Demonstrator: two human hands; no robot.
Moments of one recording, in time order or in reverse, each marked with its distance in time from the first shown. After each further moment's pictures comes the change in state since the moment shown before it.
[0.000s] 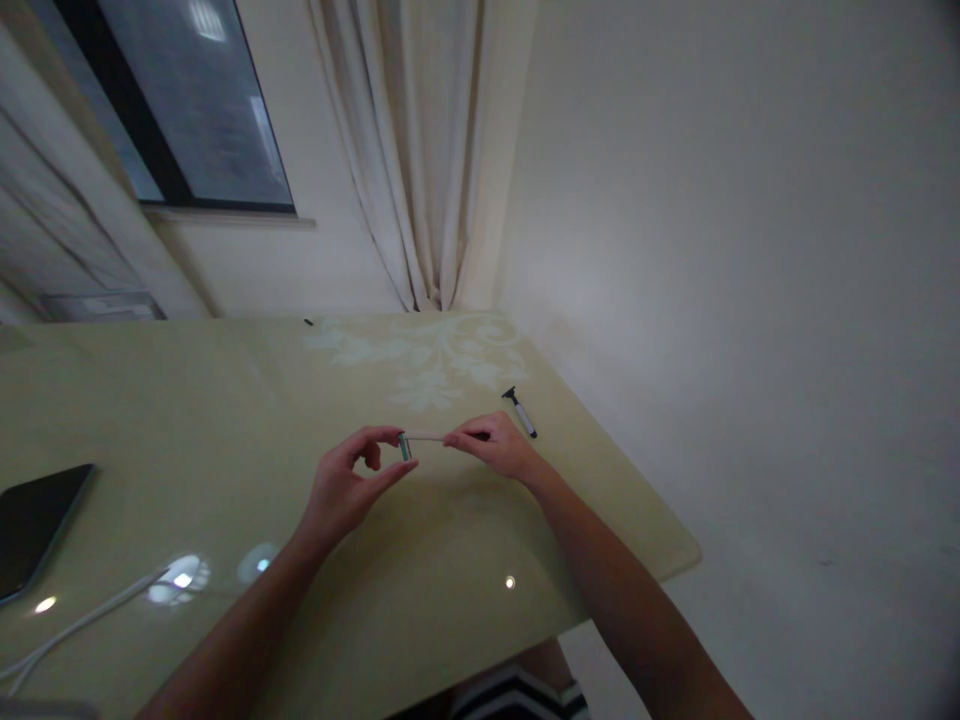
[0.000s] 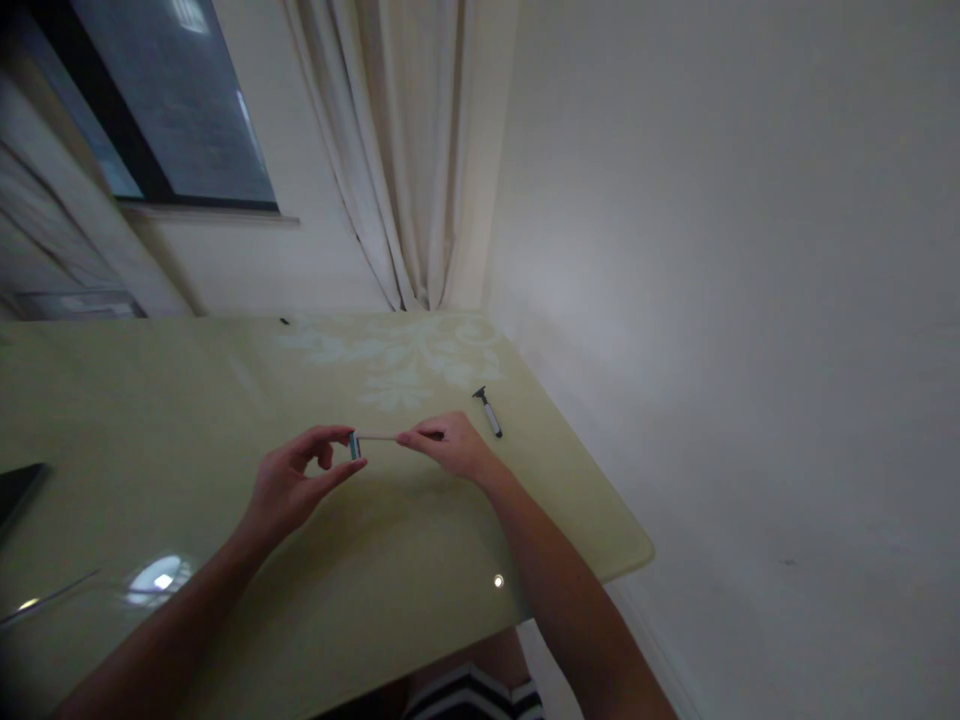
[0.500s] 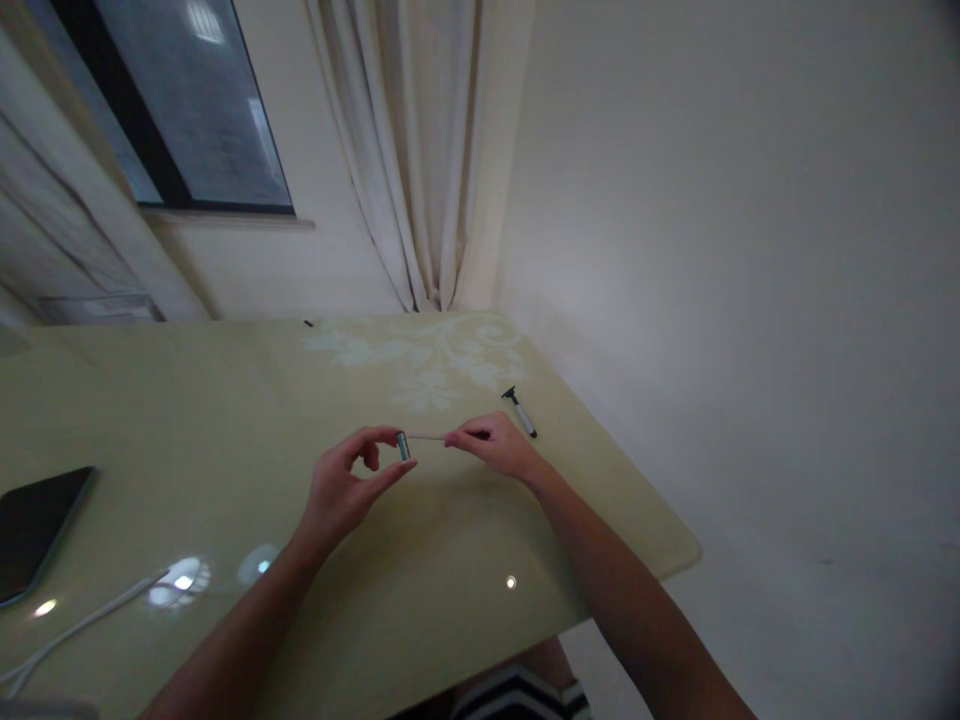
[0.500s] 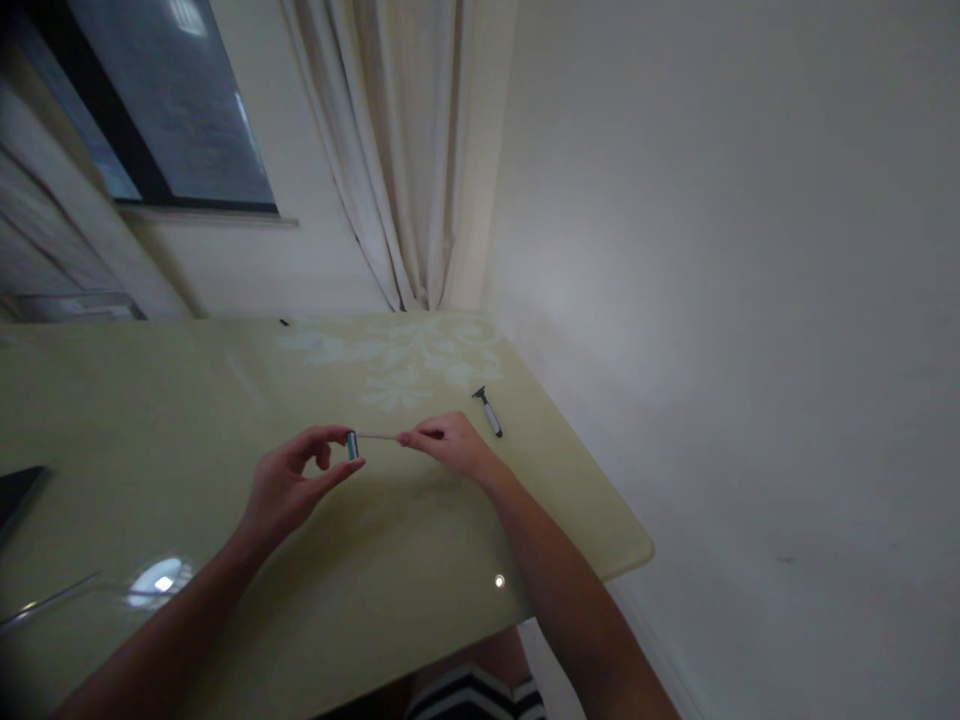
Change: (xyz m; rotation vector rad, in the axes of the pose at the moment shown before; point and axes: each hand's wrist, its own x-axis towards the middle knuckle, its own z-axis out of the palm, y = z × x) left_hand 0.000 0.000 -0.001 0.010 0.018 0.023; right_hand 0.000 -0.001 -0.001 0.030 -0.016 0.038
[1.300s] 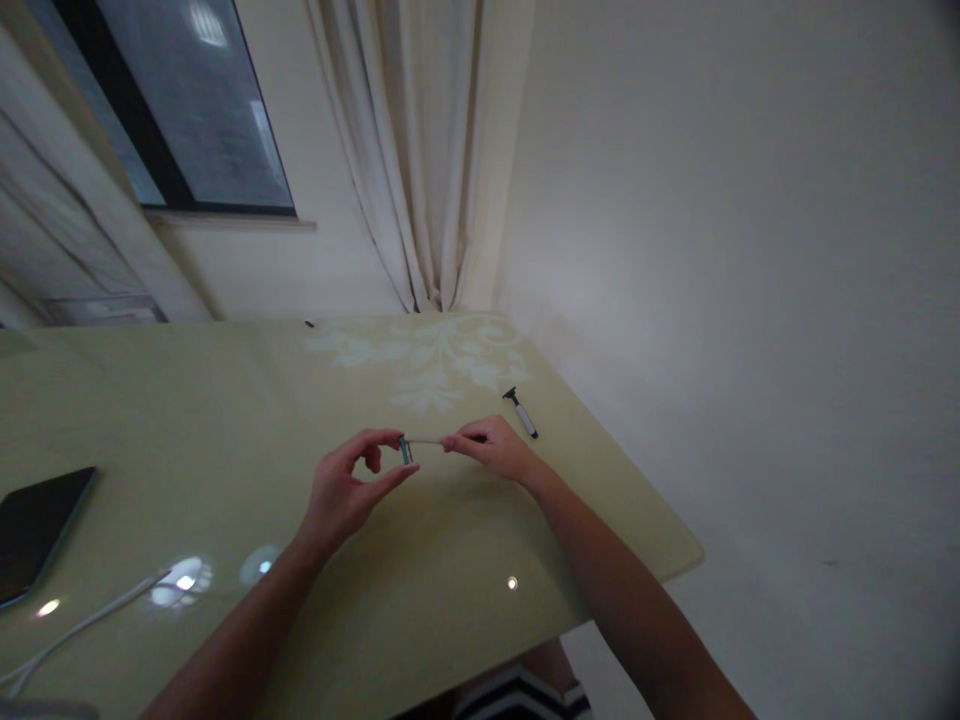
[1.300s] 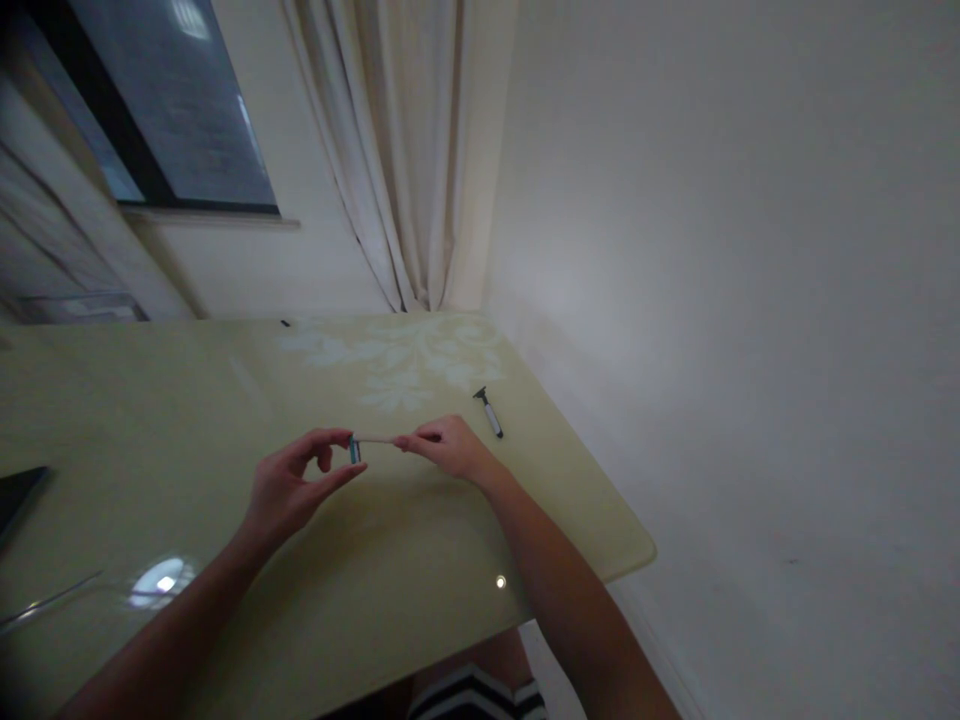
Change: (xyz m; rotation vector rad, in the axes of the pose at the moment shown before) left_hand 0.000 0.000 0.001 0.002 -0.009 0.056; right_hand 0.001 0.000 0.001 -0.062 -0.009 -0.008
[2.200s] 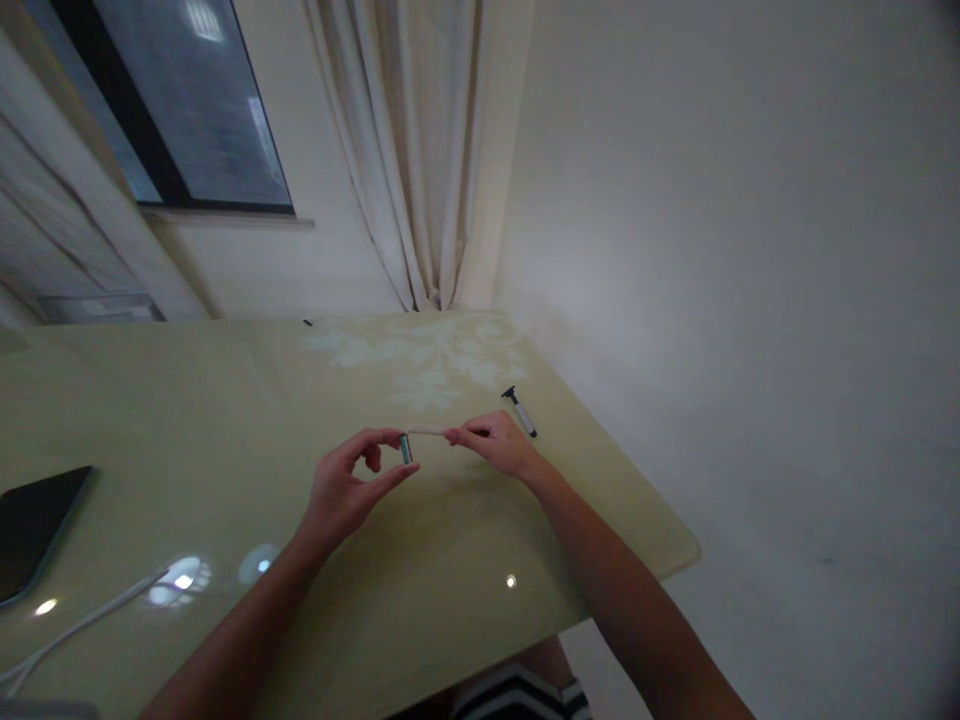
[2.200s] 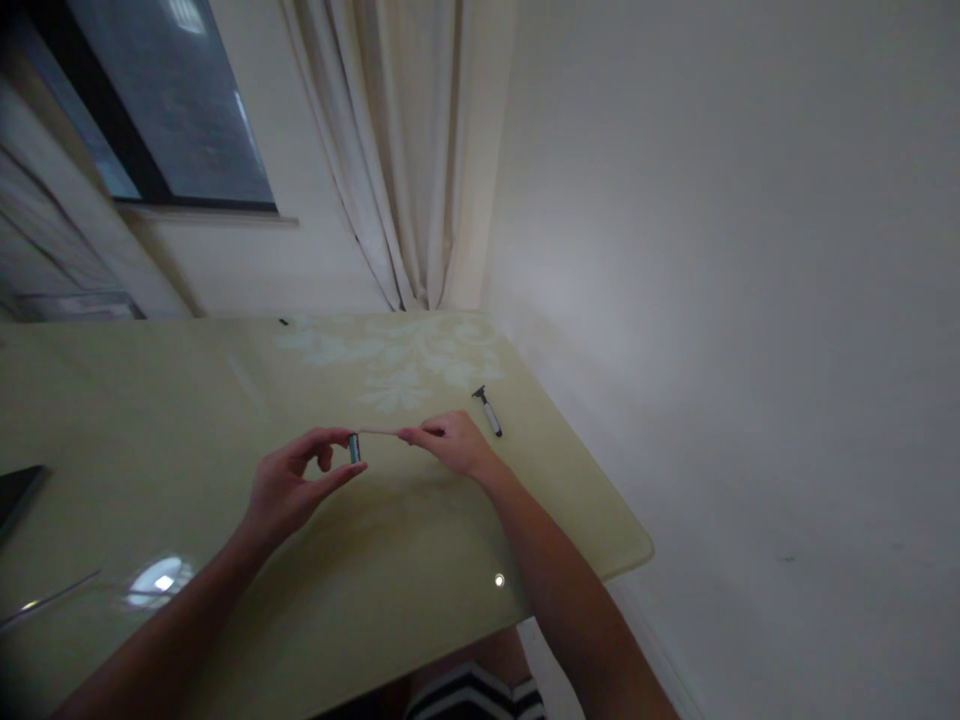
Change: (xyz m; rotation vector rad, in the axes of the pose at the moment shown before) left_hand 0.000 0.002 -0.001 -0.007 -0.015 0.009; right_hand 0.000 -0.003 -0.002 -0.035 0.062 0.035
